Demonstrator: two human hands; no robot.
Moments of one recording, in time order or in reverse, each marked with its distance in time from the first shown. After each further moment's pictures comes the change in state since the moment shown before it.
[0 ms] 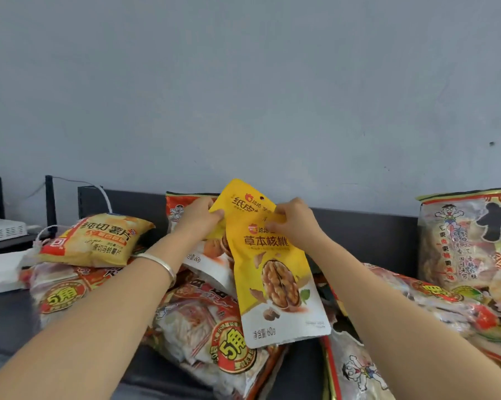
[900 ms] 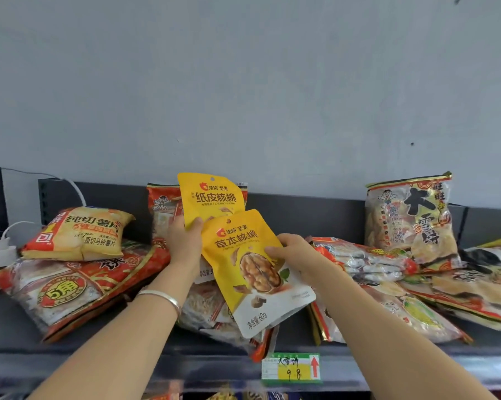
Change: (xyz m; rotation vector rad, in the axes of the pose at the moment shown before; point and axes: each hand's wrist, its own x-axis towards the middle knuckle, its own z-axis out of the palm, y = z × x) left_hand -0.071 -0.033 0.007 -0.849 0.182 -0.140; right_hand -0.106 -0.021 0.010 0.579 -0.175 0.467
